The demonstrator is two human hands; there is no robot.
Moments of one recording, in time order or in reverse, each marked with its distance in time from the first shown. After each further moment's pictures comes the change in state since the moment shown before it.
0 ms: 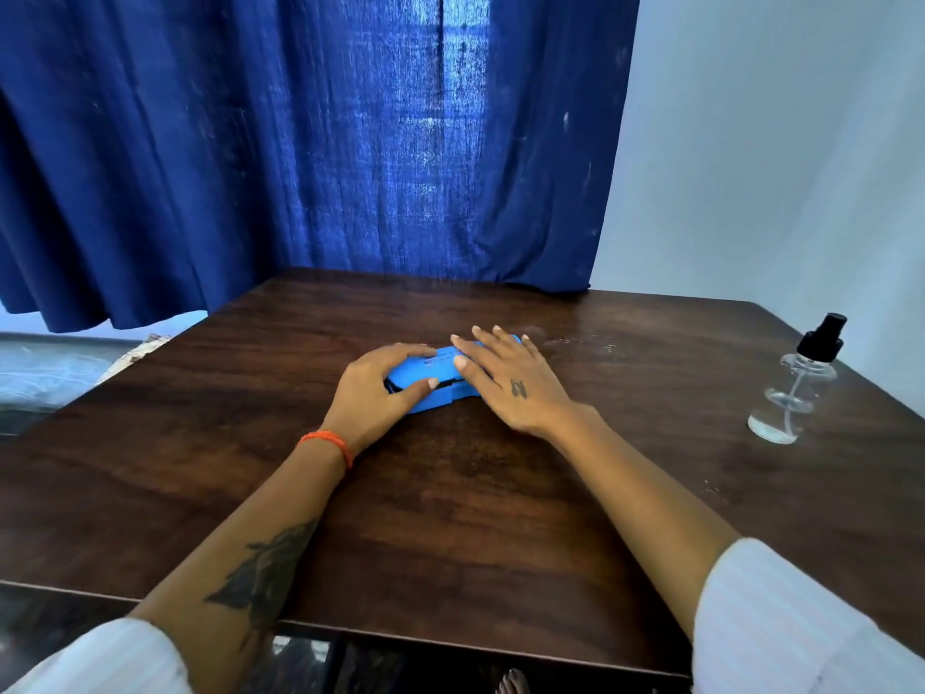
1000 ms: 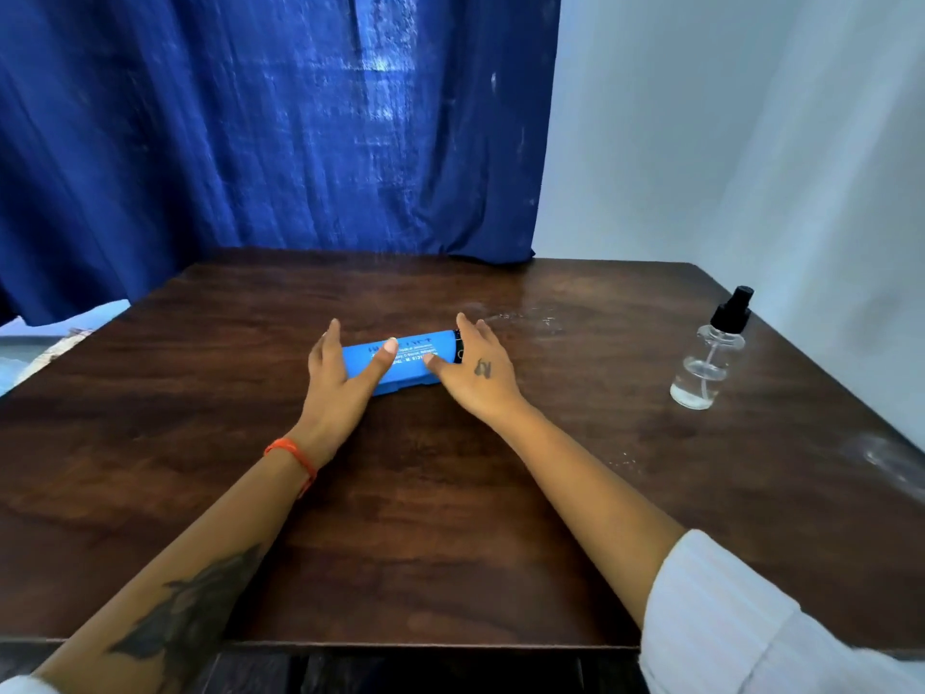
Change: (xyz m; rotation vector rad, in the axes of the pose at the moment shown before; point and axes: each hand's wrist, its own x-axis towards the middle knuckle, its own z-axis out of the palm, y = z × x) left_hand 0.007 0.024 0.042 -0.232 0.036 -0.493; right_hand -0.011 0.012 -0.005 0.403 0.150 0.435
